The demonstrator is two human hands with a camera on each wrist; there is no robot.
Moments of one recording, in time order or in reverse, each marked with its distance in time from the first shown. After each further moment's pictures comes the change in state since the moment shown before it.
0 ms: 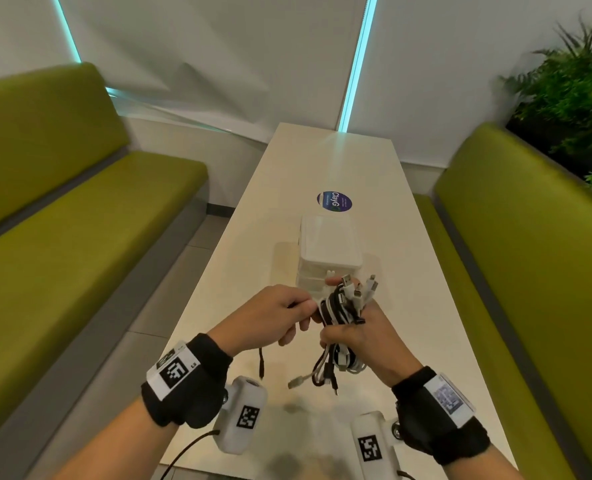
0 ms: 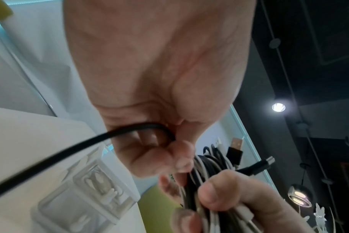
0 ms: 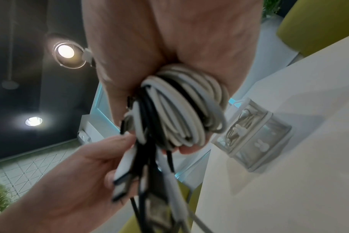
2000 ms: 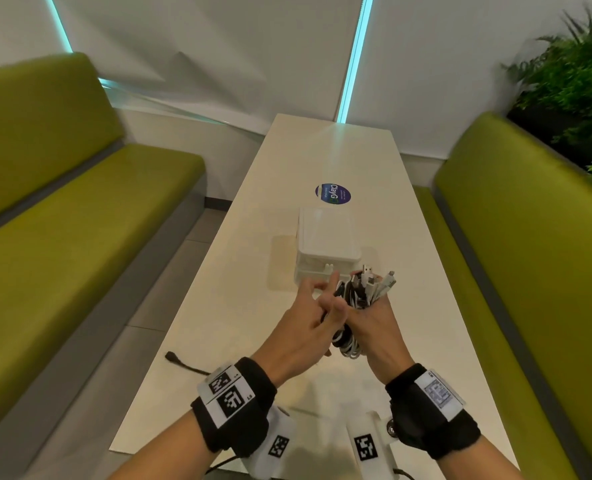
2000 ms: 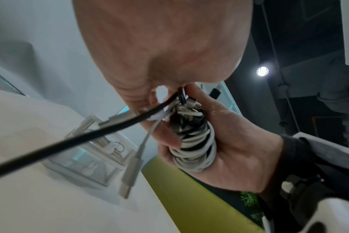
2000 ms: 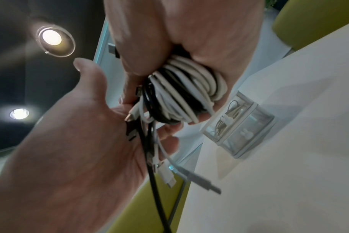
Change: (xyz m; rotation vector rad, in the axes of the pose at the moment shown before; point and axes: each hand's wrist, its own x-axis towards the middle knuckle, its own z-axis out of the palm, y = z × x) left_hand 0.005 0.009 0.062 -0.260 0.154 0.054; right_hand 0.008 0.014 0.005 0.298 0.205 -0.059
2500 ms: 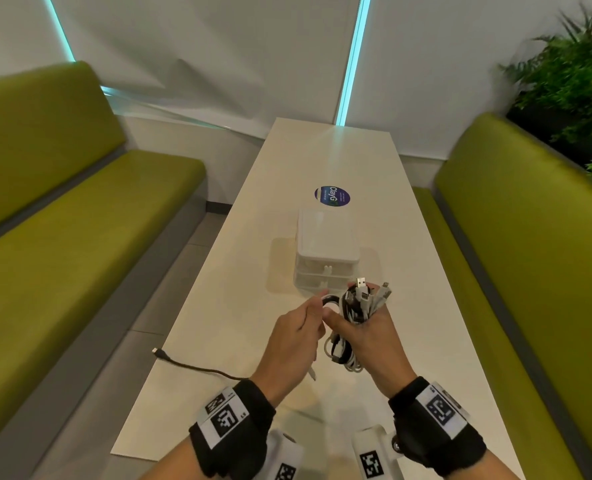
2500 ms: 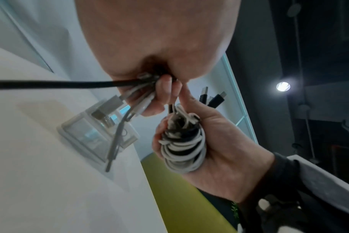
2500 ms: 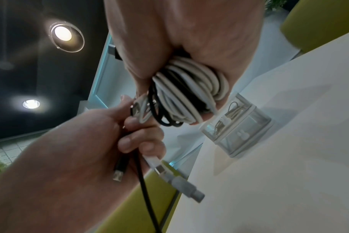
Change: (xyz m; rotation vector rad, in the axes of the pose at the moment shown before) left_hand -0.008 -0.018 0.009 -0.140 0.214 -0.095; right_hand -0.011 0.012 -0.011 -0.120 -0.001 -0.077
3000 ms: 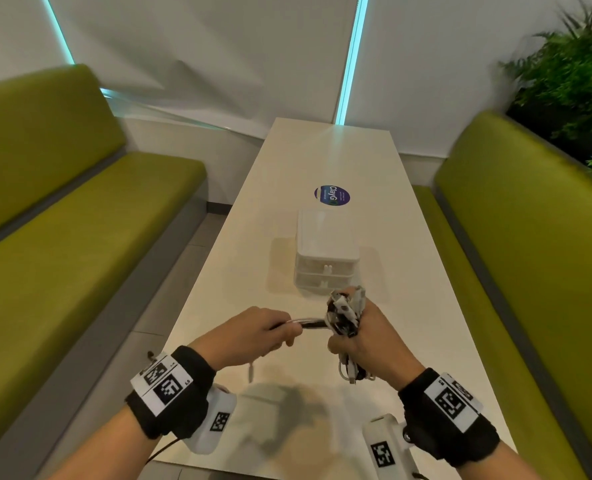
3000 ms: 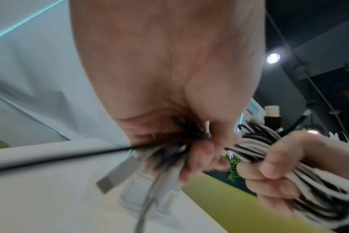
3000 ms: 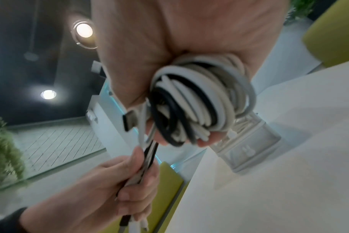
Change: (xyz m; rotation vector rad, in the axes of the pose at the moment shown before) left_hand 0.021 -0.005 -0.077 0.643 -0.441 -0.004; right_hand 0.004 -0.004 -0.010 -0.462 -0.201 0.113
